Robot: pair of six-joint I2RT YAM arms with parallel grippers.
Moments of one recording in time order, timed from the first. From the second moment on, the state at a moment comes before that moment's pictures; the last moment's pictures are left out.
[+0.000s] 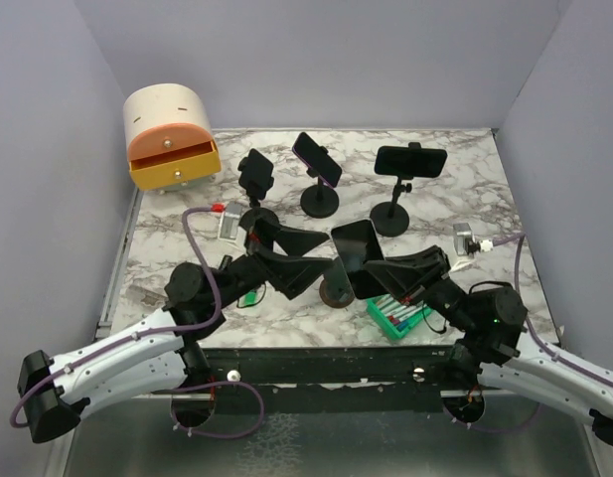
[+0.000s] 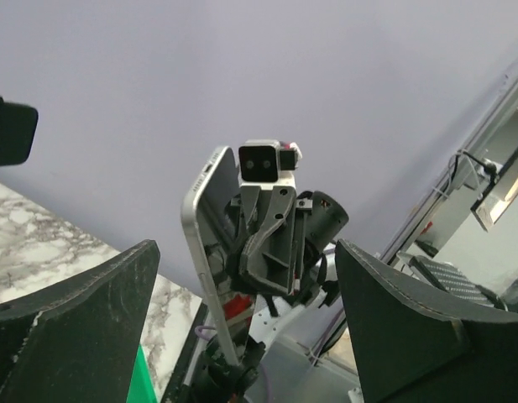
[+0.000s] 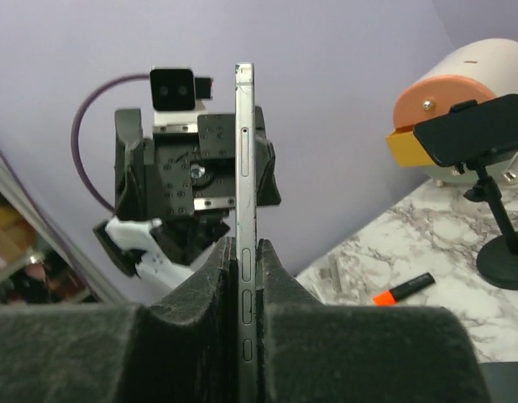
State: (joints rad) left arm -1.00 0.79 0.60 0.71 0.15 -0.75; right arm 1.03 0.48 0.40 0.58 0.03 0.67
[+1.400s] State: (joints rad) left arm -1.00 0.81 1.00 -0.19 0.82 -0.34; right arm 1.03 0.82 1.05 -0.58 -0.84 0.08
